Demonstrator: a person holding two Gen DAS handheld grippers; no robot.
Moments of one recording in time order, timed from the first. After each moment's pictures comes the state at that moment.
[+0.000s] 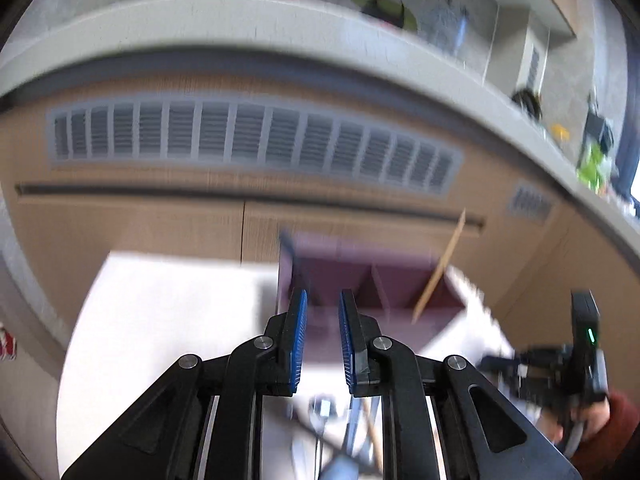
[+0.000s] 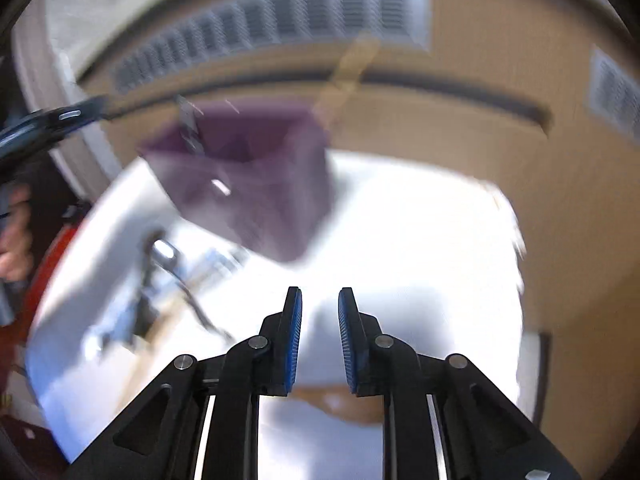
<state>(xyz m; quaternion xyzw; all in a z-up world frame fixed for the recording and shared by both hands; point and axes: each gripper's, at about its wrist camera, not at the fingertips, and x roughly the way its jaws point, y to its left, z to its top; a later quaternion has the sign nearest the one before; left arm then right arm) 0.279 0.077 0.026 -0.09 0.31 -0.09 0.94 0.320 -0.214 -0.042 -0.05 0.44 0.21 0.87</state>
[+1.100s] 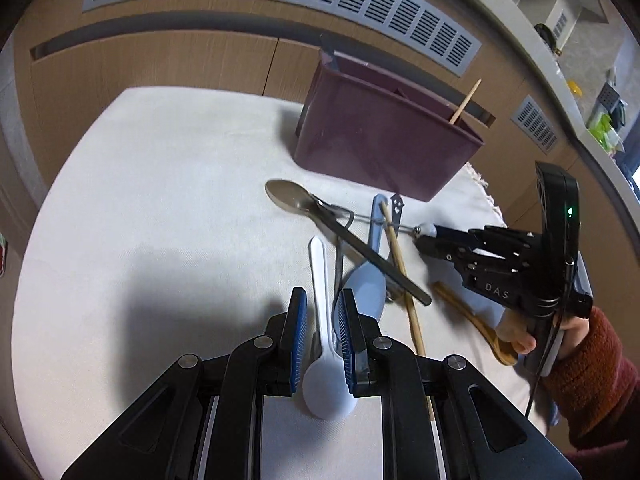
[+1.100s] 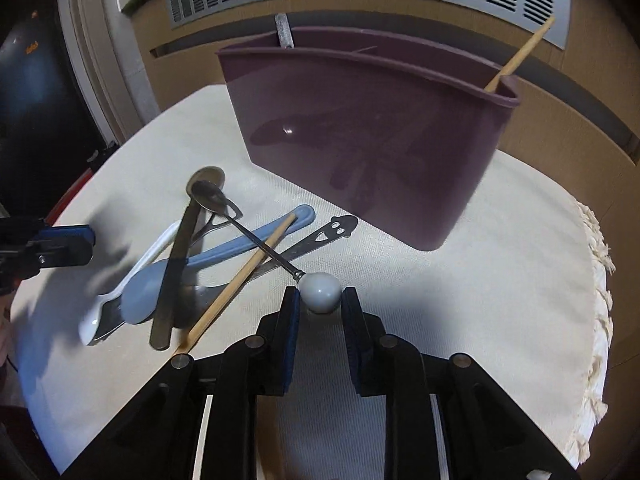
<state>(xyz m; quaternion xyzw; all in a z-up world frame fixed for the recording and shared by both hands) 0.205 0.089 -0.053 -0.14 0.44 -0.11 0.88 0.316 -0.120 -0.087 -0.13 0.43 0.30 0.84</state>
